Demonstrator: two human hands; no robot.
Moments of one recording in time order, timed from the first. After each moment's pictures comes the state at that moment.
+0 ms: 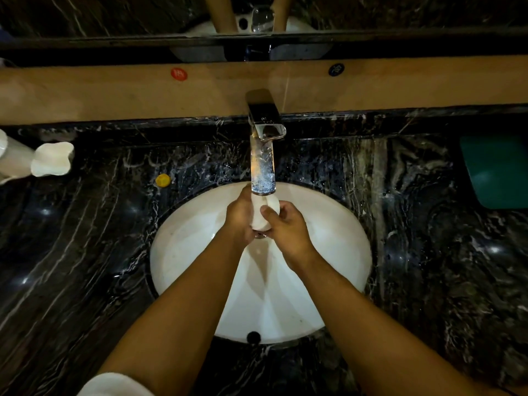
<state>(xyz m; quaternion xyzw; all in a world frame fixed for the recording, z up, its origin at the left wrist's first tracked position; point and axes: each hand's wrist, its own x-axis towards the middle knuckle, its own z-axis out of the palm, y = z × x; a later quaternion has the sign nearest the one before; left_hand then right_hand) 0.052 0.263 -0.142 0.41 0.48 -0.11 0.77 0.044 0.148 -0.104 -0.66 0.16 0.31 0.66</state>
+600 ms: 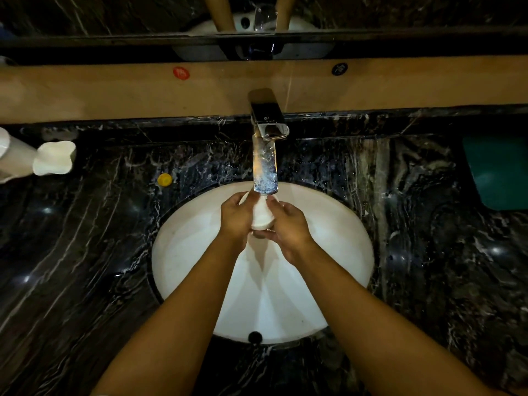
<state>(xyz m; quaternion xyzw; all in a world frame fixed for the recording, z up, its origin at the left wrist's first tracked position) 0.034 0.265 -0.133 0.53 0.44 -0.01 0.73 0.054 0.158 -0.105 -0.60 0.24 0.35 0.68</state>
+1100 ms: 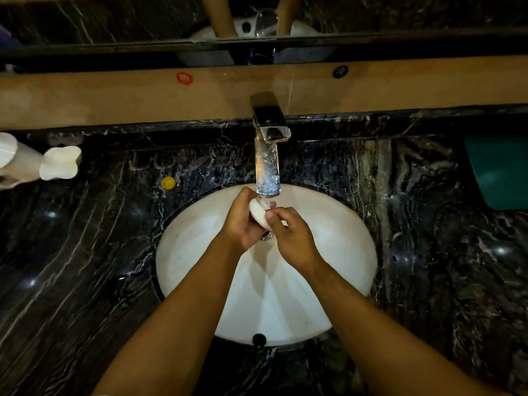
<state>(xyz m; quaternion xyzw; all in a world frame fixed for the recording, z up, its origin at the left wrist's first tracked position) 0.041 0.268 -0.124 0.37 0.39 -0.13 0.83 0.036 0.138 -0.111 -0.76 -0.02 0.26 0.59</state>
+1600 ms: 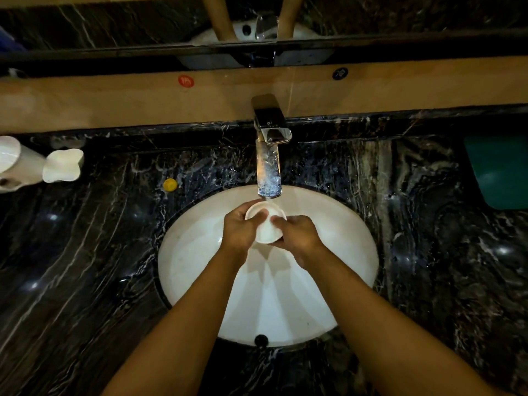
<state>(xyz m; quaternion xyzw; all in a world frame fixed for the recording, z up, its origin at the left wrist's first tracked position) 0.013 0.267 -0.135 0.59 0.39 -0.03 0.71 0.054 0.142 -0.114 -0.66 0.23 0.36 0.61</state>
